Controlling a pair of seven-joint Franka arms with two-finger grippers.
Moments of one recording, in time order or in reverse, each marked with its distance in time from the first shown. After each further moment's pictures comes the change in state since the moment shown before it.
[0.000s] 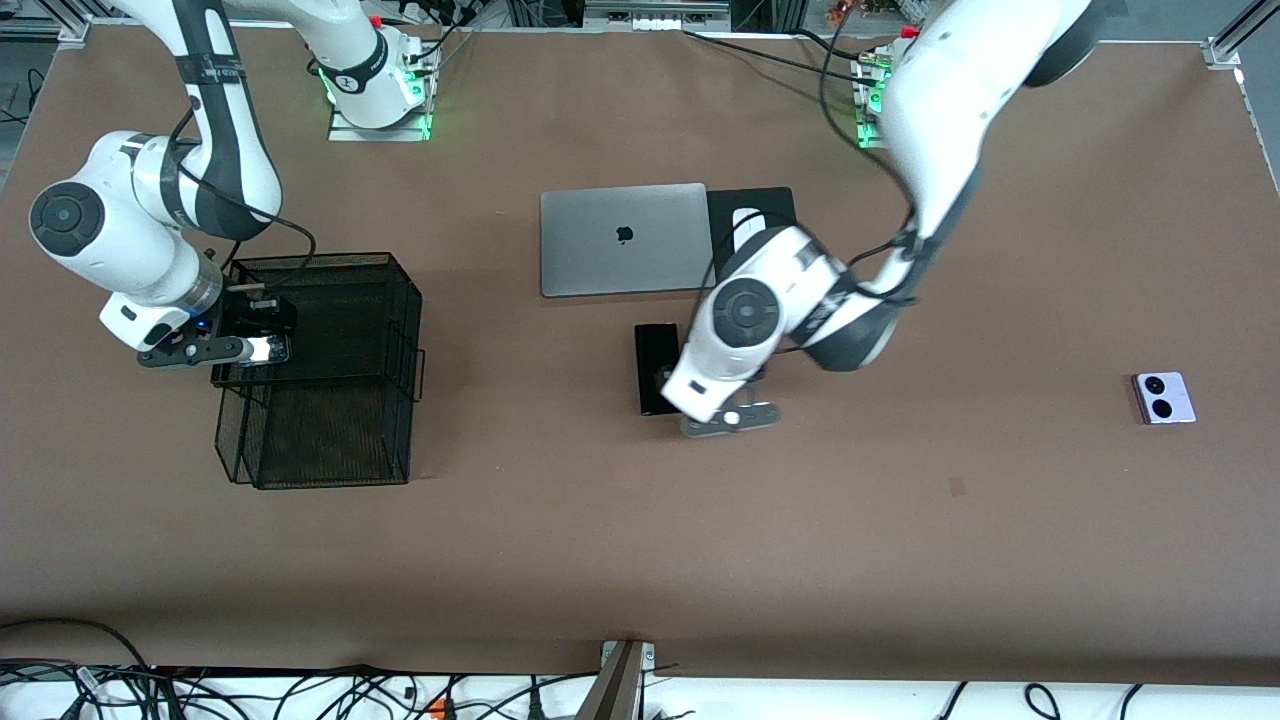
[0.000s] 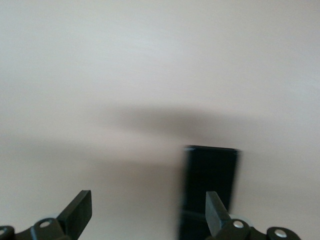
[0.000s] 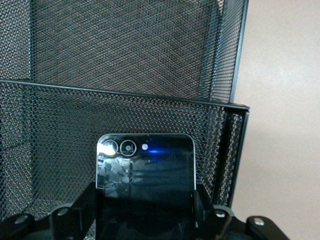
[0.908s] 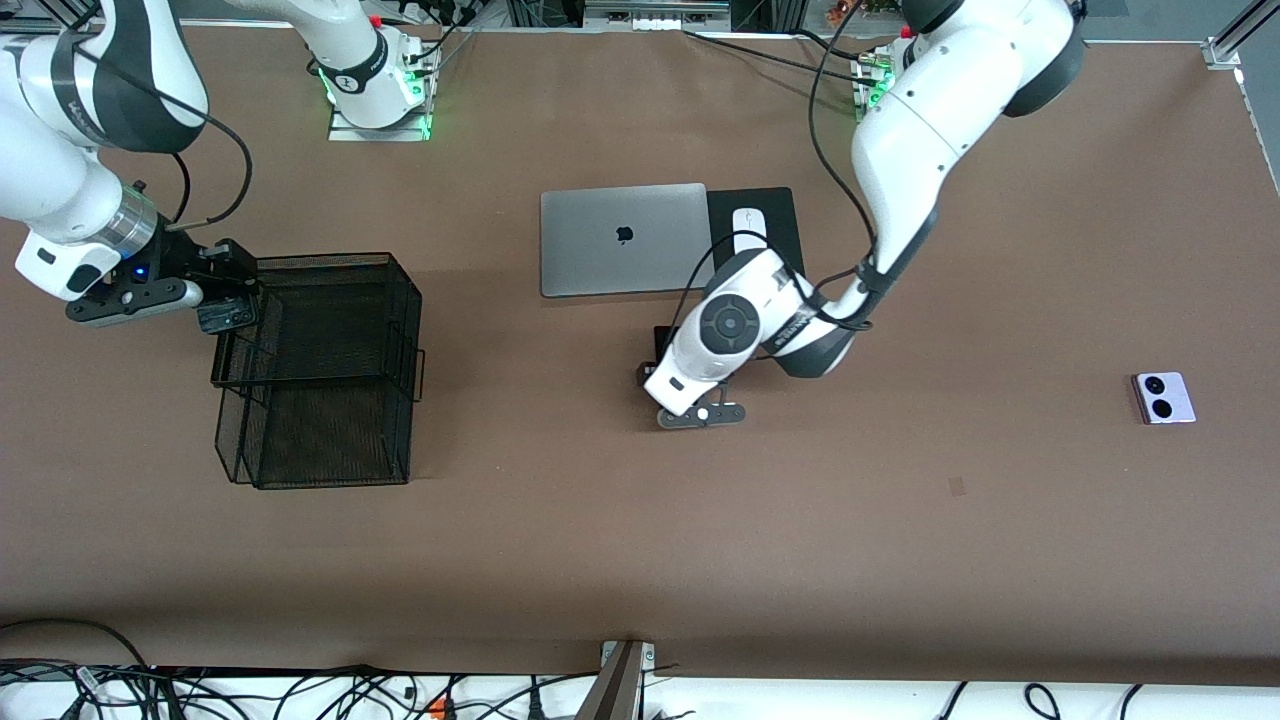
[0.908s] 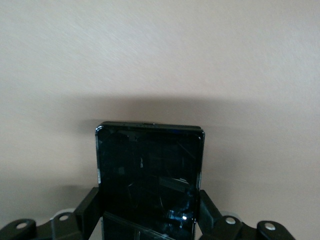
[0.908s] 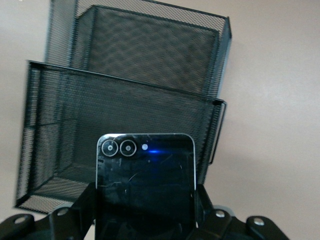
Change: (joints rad) left arm -0.071 0.194 -0.032 -0.080 -0.001 0.376 0.038; right arm -0.004 -0.269 0.007 0.027 -0.175 -0.170 0.003
